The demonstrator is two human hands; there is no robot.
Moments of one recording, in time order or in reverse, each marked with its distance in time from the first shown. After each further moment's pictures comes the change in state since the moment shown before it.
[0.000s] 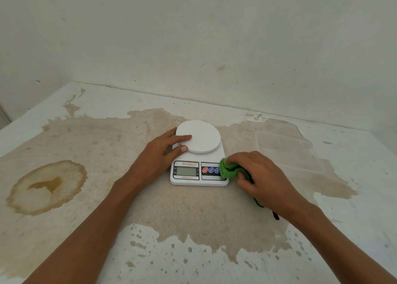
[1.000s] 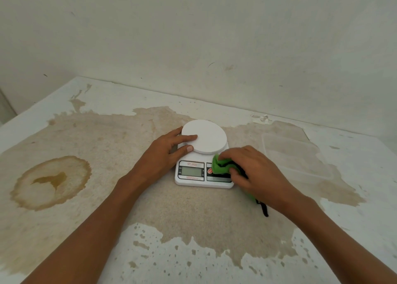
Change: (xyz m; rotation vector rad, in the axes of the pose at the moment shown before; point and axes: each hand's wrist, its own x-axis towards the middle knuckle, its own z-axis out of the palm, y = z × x) left_hand 0.000 -0.001 -0.001 -0.034 0.000 0.009; right_hand 0.027 -0.011 0.002 0.021 -0.057 -0.072
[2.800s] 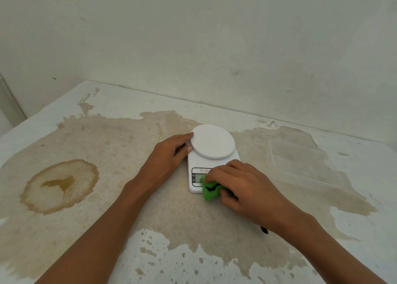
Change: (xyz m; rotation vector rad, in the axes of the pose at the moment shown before) left_hand 0.001 -0.004 0.000 0.009 0.123 -0.064; right_hand 0.005 -0.042 0.003 -0.096 -0.143 -0.144
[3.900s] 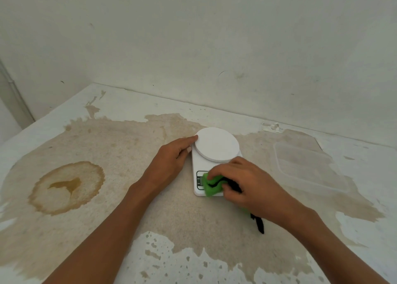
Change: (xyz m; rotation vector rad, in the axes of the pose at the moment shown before) left_hand 0.003 -0.012 0.002 -0.015 0.021 0.045; right_hand 0.011 0.006 -0.003 0.187 0.031 0.075
